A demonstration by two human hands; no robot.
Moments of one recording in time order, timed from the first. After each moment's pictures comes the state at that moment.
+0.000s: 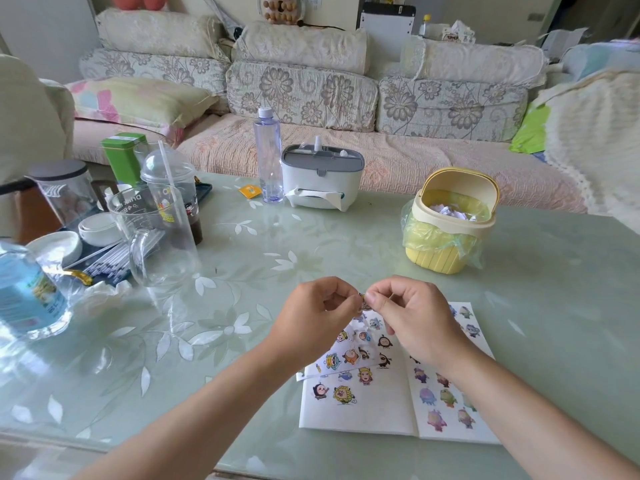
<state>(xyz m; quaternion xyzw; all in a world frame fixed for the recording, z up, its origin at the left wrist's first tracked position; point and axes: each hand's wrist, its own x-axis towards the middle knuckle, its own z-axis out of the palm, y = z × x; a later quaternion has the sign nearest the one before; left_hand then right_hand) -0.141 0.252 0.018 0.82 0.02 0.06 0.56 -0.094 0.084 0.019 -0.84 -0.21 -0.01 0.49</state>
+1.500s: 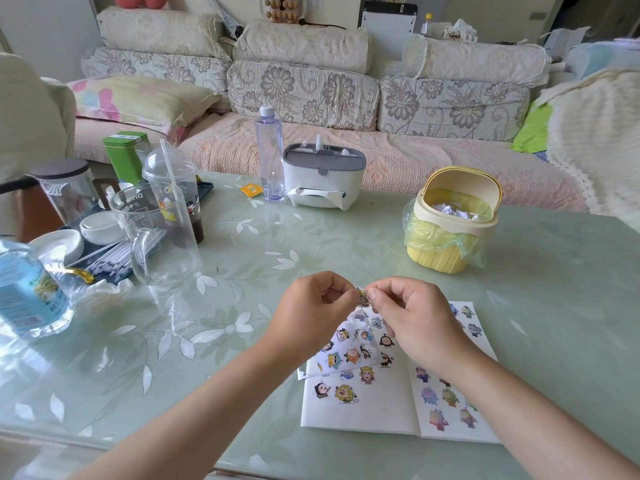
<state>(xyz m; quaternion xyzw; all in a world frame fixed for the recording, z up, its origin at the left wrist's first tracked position) -0.141 0.253 0.020 0.83 0.06 0.10 0.55 -0.101 0.088 0.020 -0.83 -0.20 0.00 0.52</state>
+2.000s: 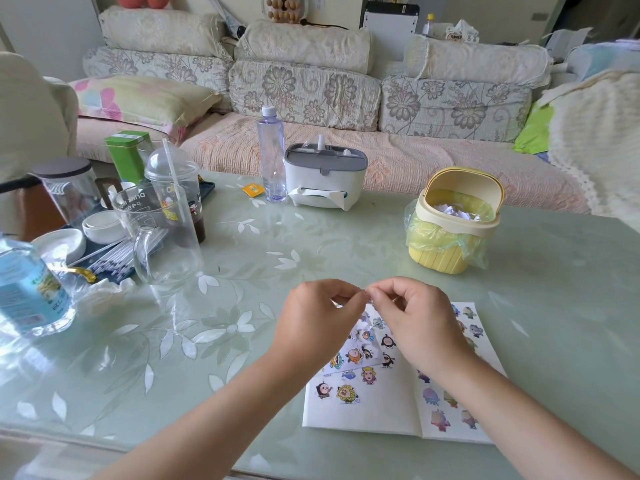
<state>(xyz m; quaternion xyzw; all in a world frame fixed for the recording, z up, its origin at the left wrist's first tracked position) -0.147 0.243 0.022 0.84 0.08 0.12 0.52 -0.106 0.092 0.019 -0.85 -0.20 -0.09 0.47</state>
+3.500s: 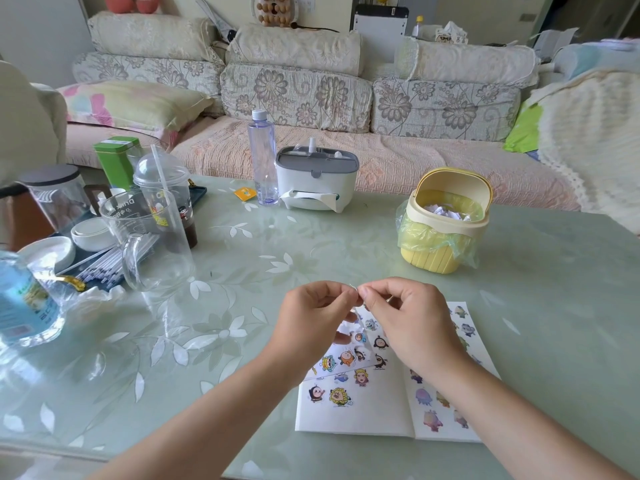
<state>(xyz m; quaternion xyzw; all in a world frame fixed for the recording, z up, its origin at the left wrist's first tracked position) -0.146 0.239 0.021 0.70 0.09 0.05 0.71 -0.113 0.092 0.031 -0.85 -0.16 -0.07 0.50</state>
